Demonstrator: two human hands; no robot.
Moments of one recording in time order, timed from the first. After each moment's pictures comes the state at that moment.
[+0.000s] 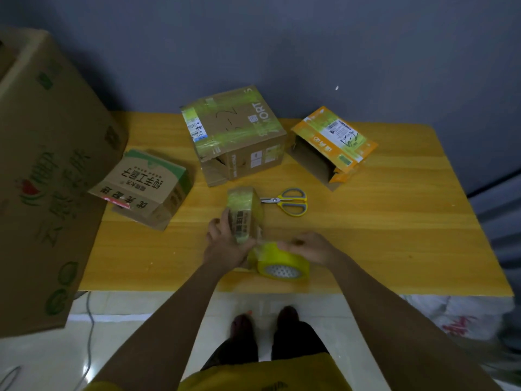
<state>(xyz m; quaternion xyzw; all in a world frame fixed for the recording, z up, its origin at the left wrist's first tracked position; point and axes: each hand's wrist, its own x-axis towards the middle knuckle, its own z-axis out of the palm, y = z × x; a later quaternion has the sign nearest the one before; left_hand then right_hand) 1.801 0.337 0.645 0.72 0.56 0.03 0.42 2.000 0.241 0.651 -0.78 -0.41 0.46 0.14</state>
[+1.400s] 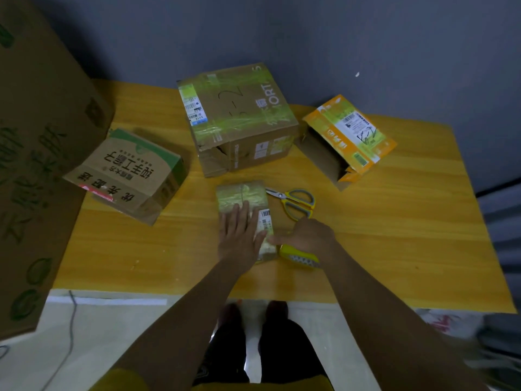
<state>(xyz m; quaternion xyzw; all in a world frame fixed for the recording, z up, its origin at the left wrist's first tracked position) 1.831 0.351 0.581 0.89 0.43 -0.02 0.18 2.001 0.304 0.645 -0.81 -0.43 0.37 -0.14</state>
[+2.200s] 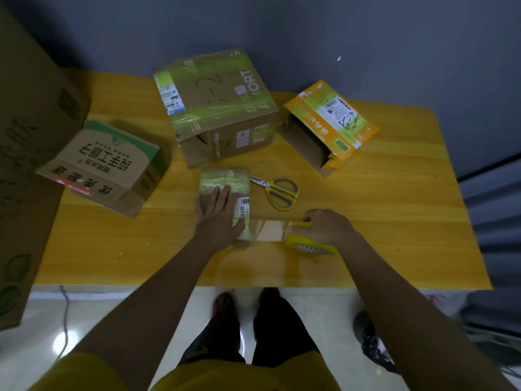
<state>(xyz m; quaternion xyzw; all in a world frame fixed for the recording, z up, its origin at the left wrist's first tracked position) 1.832 0.375 0.595 0.88 0.41 -0.06 0.21 2.057 0.259 0.657 -0.81 -0.45 0.35 -0.11</state>
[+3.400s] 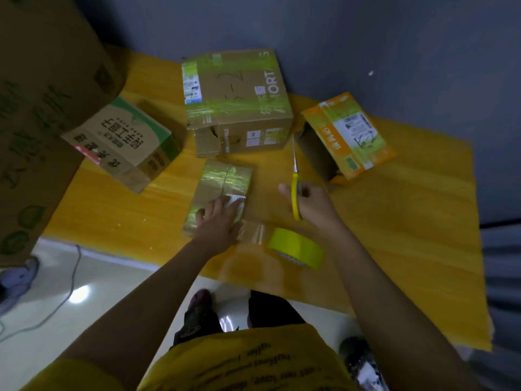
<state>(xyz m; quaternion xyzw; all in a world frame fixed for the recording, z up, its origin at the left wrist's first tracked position) 1.857 0.333 0.618 0.81 0.53 -0.09 0.24 2.068 0.303 0.692 -0.76 -0.37 0.46 0.27</state>
